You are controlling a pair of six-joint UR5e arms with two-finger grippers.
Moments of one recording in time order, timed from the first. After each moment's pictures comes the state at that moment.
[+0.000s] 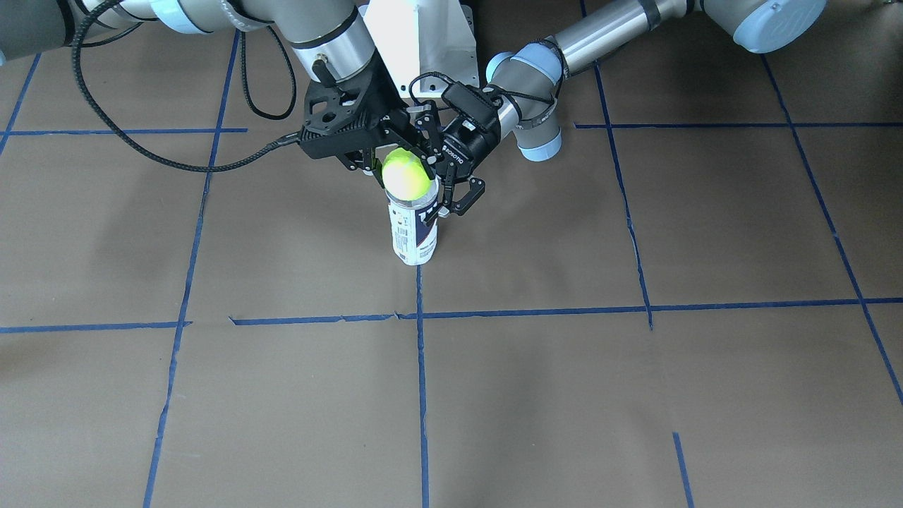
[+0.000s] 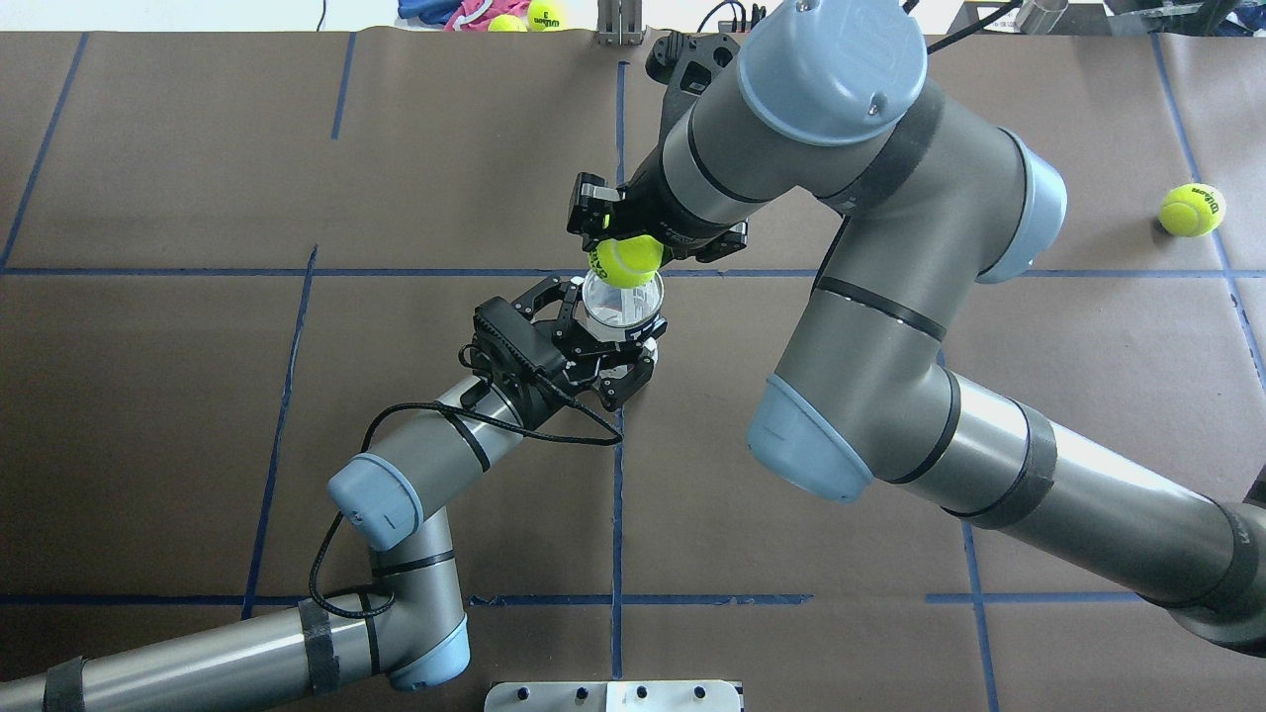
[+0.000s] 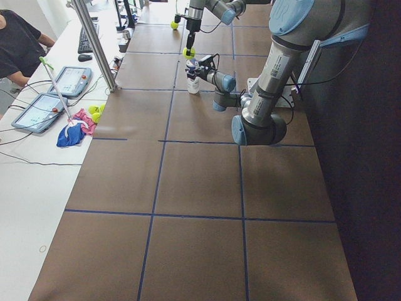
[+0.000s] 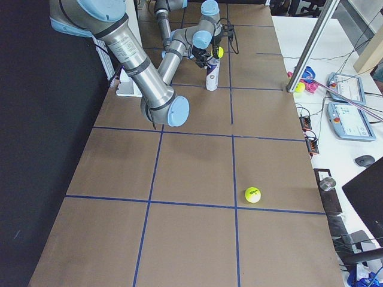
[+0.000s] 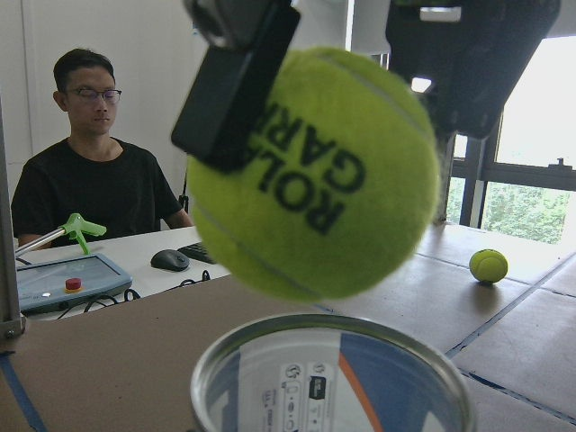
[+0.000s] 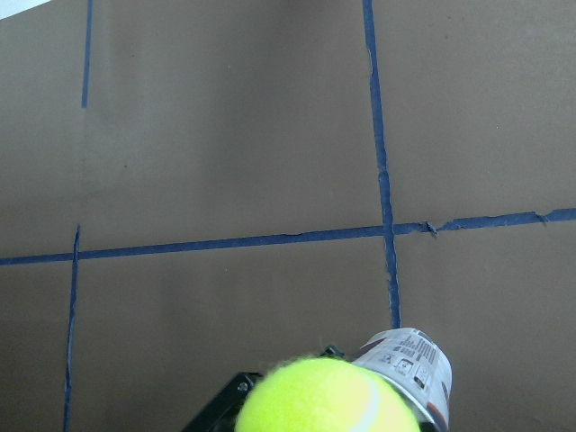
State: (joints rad) left arm -0.31 -2.23 -1.26 -3.23 -1.07 -0.40; right arm 0.65 -0.79 1.81 -1.50 1.95 1.32
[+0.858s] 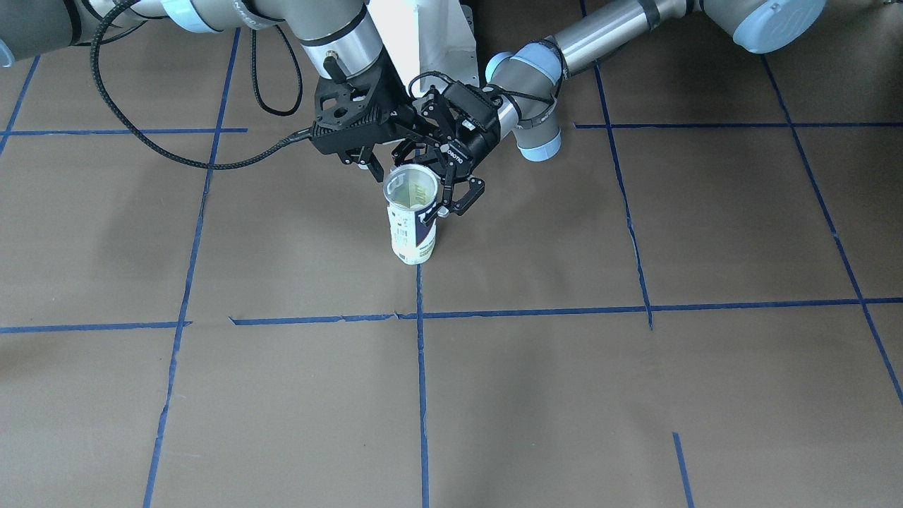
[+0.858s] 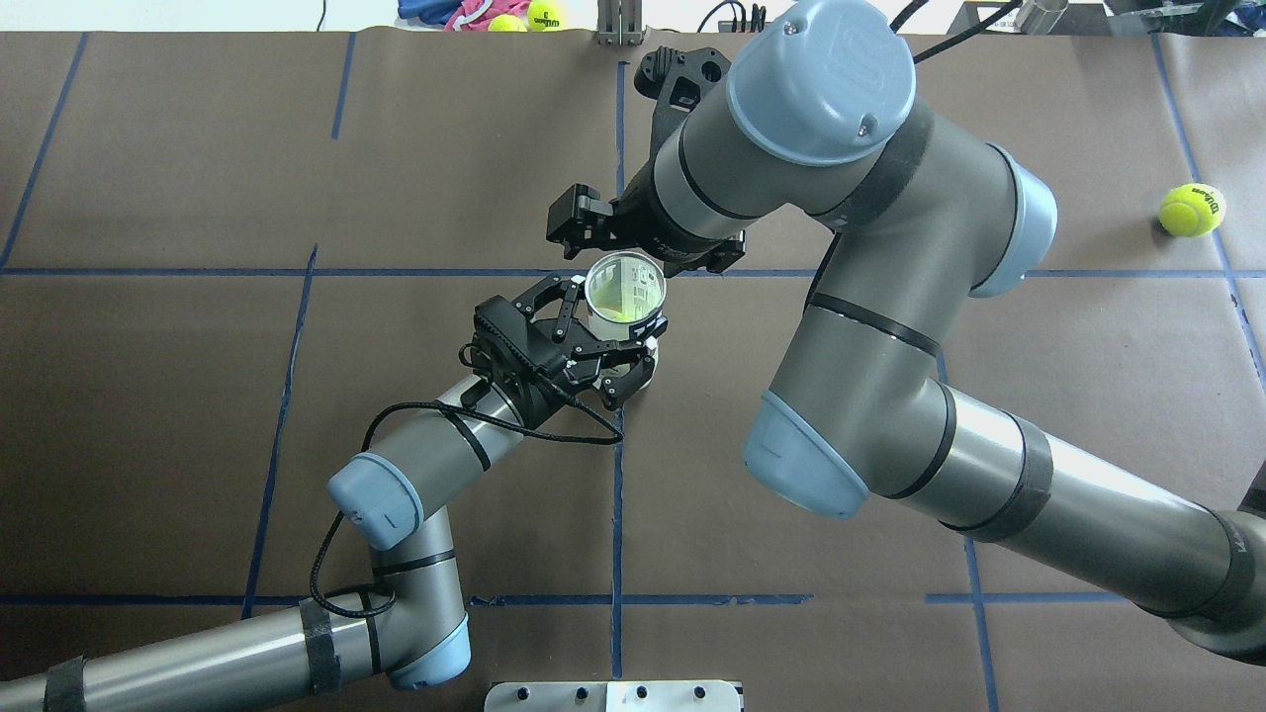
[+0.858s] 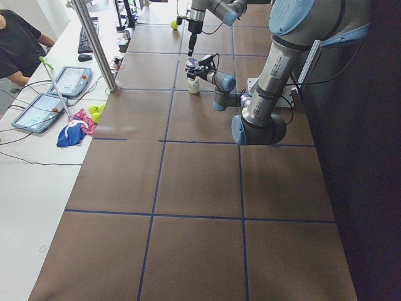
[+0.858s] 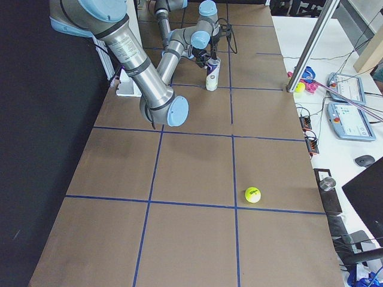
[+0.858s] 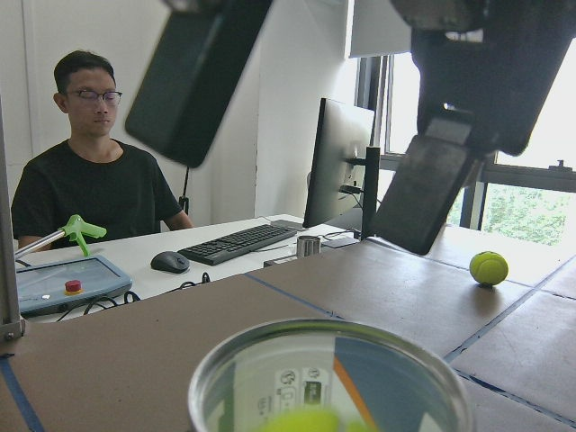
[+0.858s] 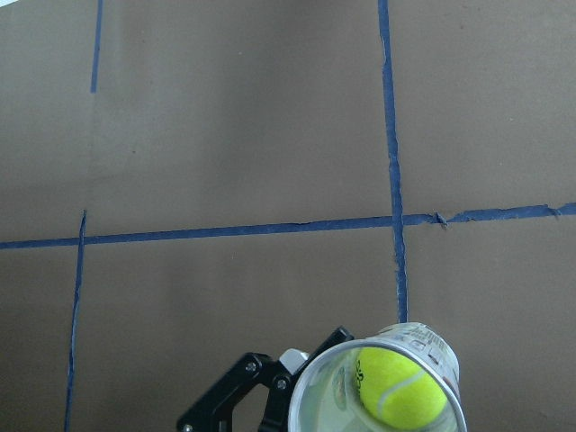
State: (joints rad) left arm -0.32 -2.23 -1.26 -3.23 -1.07 -0.40; right arm 0.64 -0.79 1.83 -1.50 1.94 1.31
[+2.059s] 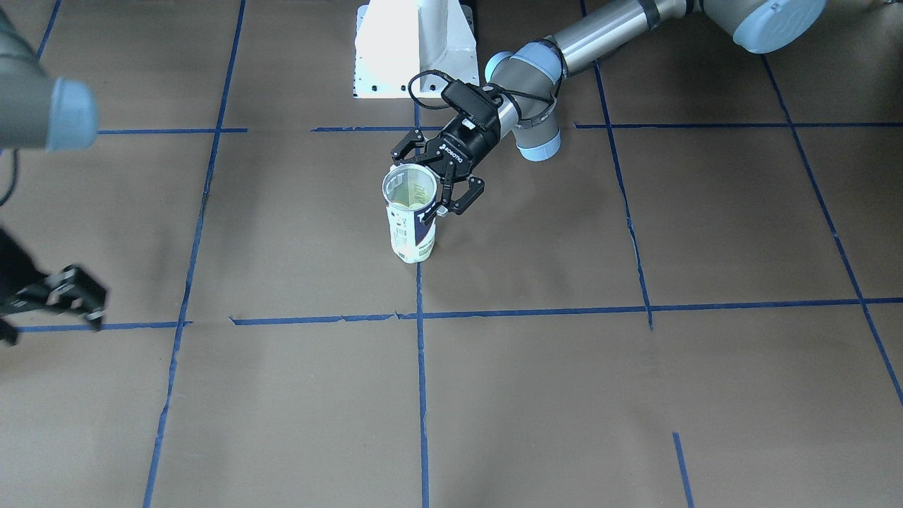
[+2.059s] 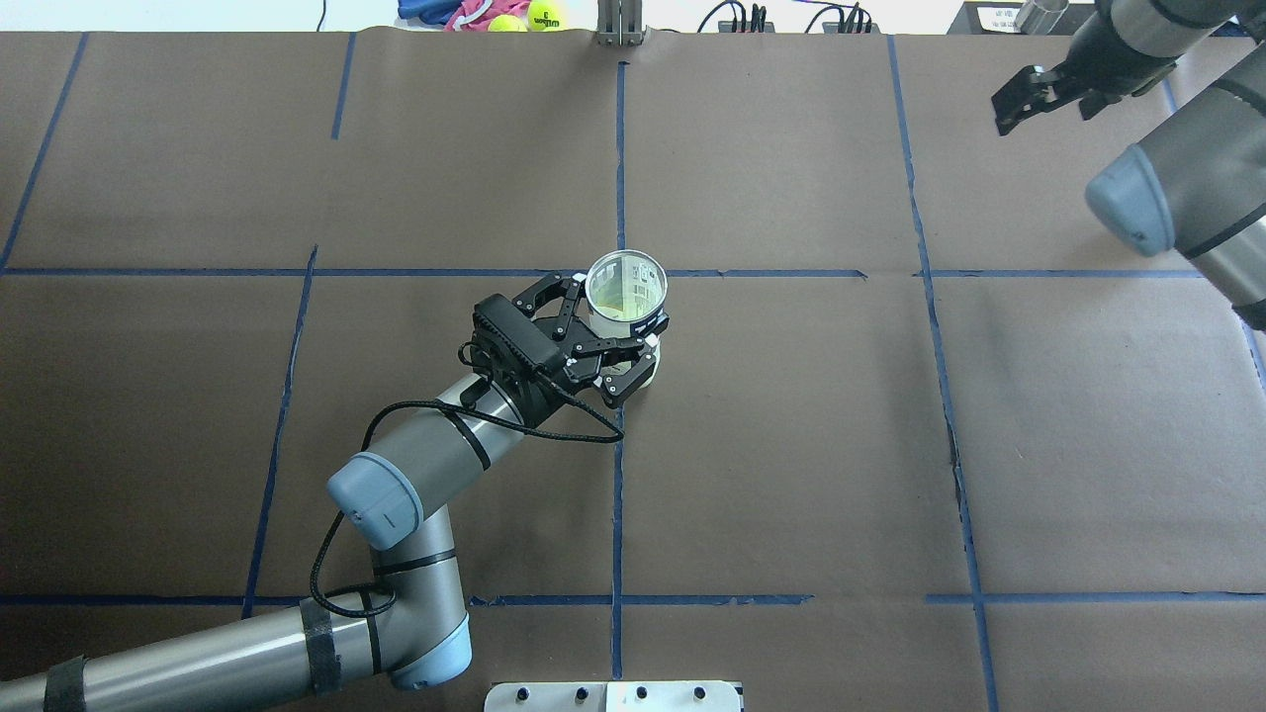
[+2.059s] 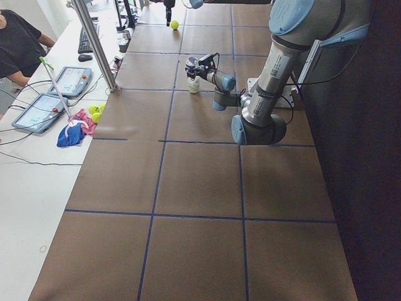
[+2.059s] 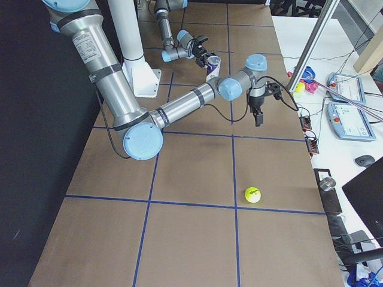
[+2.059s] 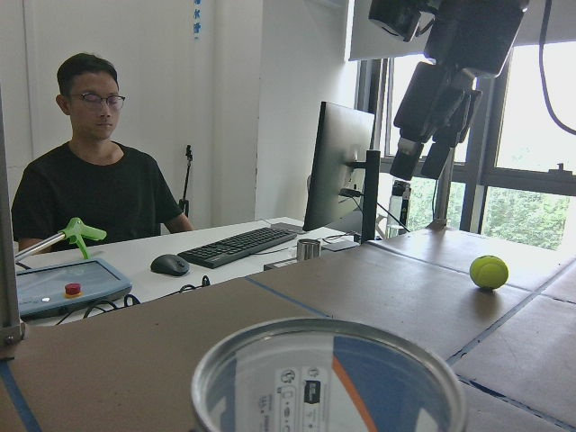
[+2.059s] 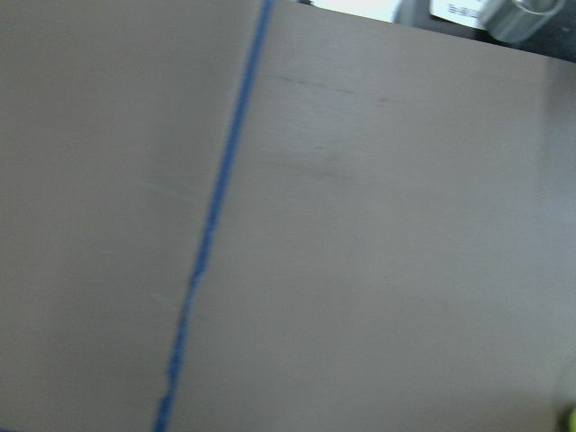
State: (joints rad) left arm -0.32 -2.23 -1.26 -3.23 -1.07 -0.40; right arm 1.19 -1.11 1.50 -1.46 2.09 0.43
